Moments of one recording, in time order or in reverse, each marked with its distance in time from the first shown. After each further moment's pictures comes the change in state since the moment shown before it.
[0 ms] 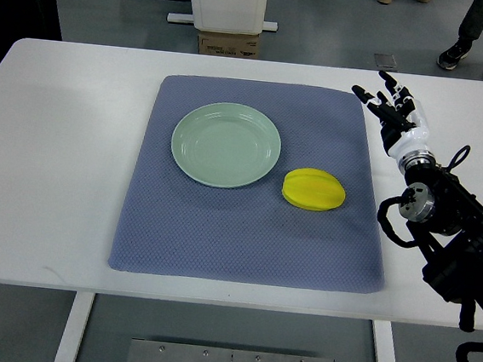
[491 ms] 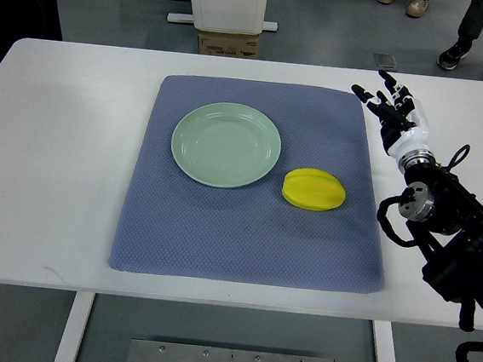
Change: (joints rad) left arm 0.002 0.000 -0.001 0.000 0.000 0.000 0.000; right arm 0.002 -0.001 0.000 0.000 0.000 0.000 0.000
